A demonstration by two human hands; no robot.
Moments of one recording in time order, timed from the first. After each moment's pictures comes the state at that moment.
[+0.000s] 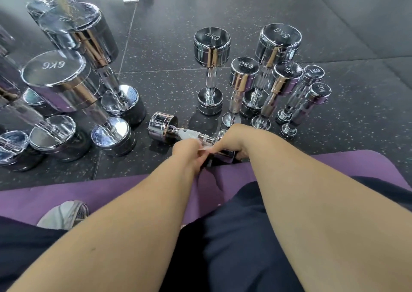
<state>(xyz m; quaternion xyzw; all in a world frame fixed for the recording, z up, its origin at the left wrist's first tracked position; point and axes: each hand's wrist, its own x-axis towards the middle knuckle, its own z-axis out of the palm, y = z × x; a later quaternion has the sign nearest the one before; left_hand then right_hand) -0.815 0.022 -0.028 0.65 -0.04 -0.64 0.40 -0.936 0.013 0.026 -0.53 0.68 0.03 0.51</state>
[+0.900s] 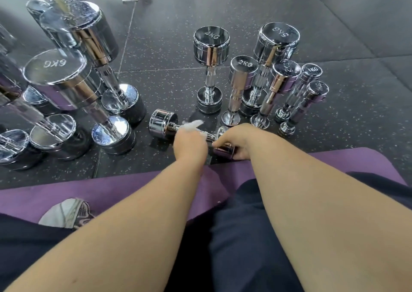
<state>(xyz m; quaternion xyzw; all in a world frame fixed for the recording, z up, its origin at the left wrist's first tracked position) -0.824 0.040 -0.003 0.76 -0.47 -0.36 0.26 -0.938 0.020 0.025 -0.40 0.69 -0.07 0.60</state>
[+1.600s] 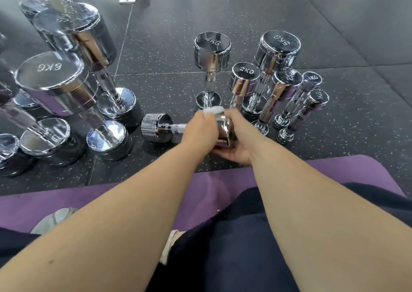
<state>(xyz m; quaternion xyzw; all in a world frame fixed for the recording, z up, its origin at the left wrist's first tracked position) -0.832 0.015 0.034 0.67 -0.56 -0.40 0.27 -0.935 0.021 0.032 -0.20 0.61 -0.33 0.69</state>
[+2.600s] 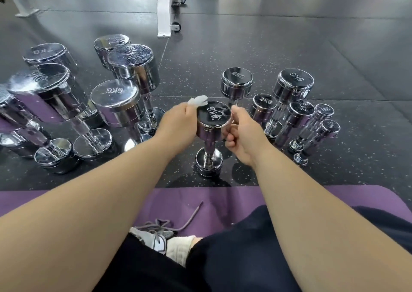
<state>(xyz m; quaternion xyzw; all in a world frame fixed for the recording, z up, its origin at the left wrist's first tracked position) -0.751 0.029 0.108 0.68 -0.59 -0.30 0.31 -0.893 0.024 0.090 -0.32 0.52 -0.44 0.67</state>
